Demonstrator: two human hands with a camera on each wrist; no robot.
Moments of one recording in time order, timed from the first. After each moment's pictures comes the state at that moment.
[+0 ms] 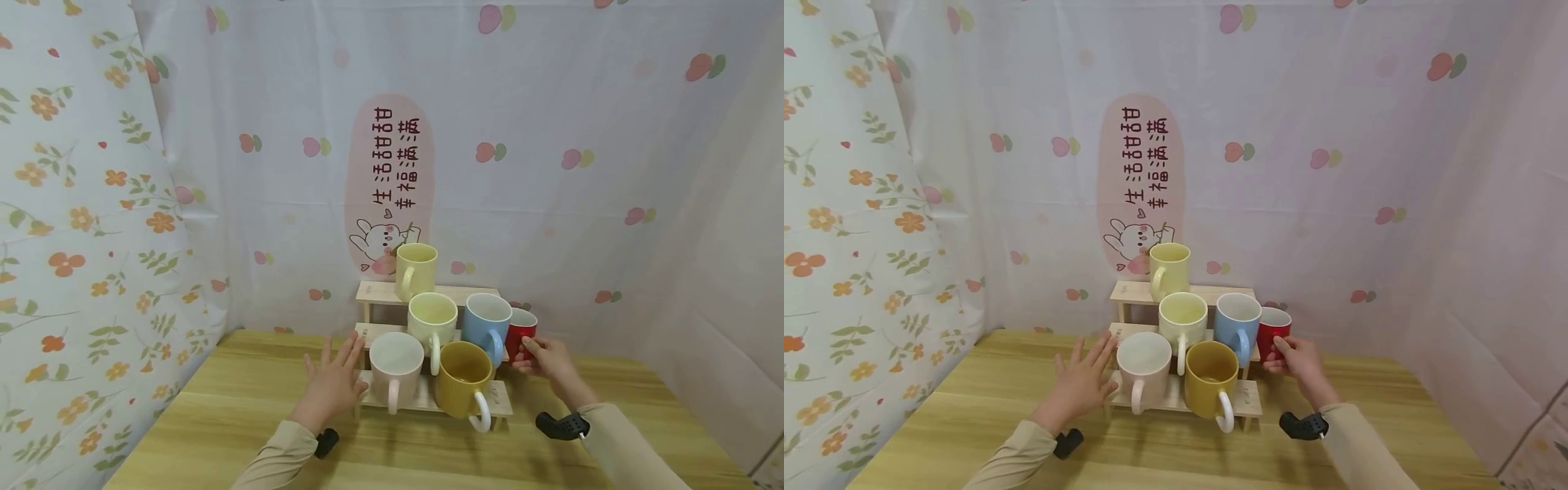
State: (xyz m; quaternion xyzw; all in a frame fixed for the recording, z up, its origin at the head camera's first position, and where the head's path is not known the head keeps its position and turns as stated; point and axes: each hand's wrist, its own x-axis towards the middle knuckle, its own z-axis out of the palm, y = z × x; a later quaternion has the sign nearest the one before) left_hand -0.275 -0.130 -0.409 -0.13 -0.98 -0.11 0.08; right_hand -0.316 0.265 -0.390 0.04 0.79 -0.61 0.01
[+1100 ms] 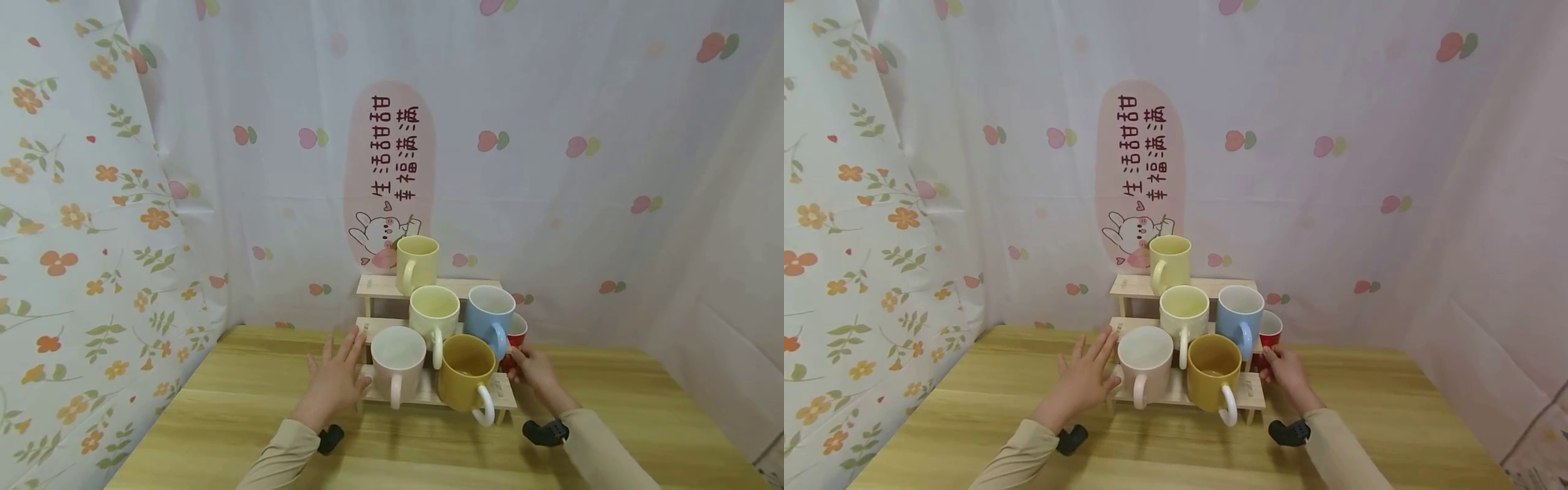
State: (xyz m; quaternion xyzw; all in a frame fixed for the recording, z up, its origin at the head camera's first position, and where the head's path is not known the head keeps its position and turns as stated) left_hand -0.279 -0.129 -0.413 -0.13 -0.98 -0.14 0.07; right_hand -0.331 0.250 -0.446 0.05 0.80 -0.60 0.00
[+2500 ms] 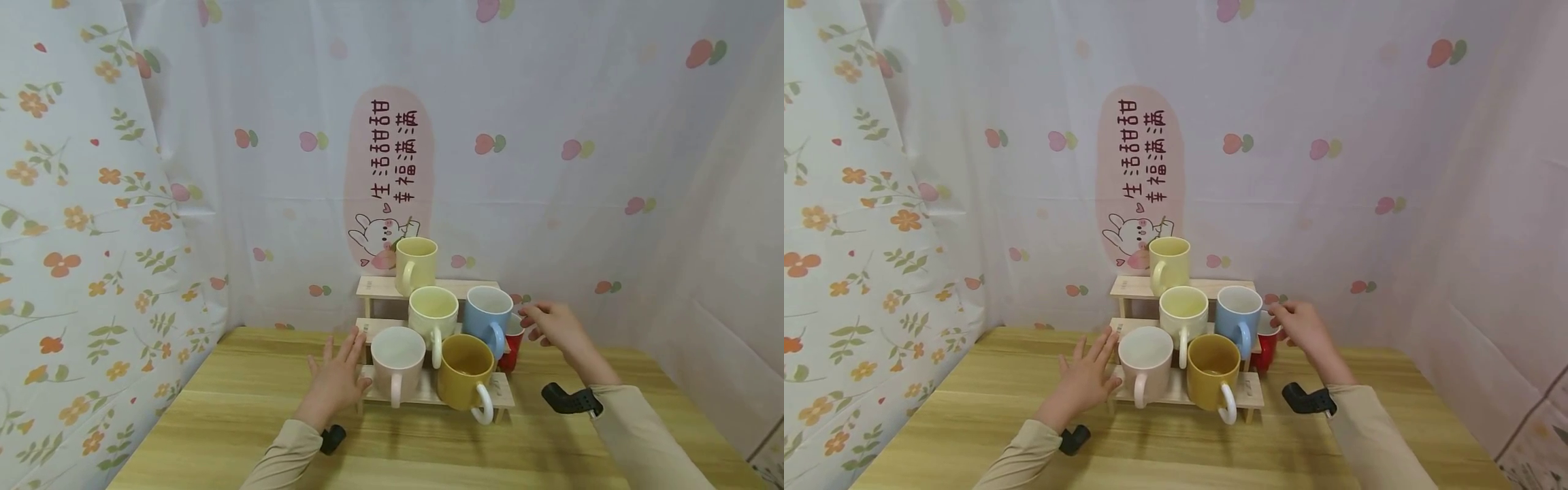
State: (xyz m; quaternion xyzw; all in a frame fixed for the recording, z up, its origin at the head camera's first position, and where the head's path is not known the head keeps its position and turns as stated) left_hand -0.278 -0.127 -0.412 -0.12 -0.98 -0.15 0.06; right_hand -0.301 0.249 -0.318 -0.01 0.91 -0.42 -0.04
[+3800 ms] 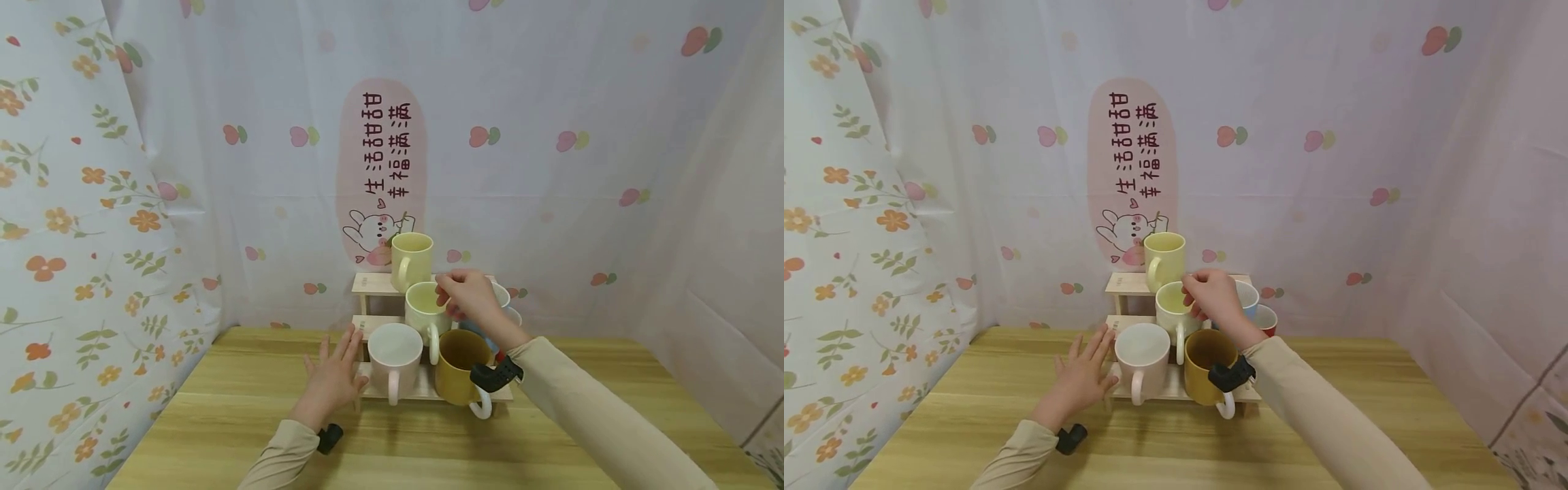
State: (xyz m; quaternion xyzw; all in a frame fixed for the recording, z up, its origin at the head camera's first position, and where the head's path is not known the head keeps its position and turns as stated) left_hand -0.280 -0.128 -0.412 -0.12 -0.98 -0.14 0.07; right_hand -0.316 0.123 -0.281 -0.04 0.85 -0.52 -0.04
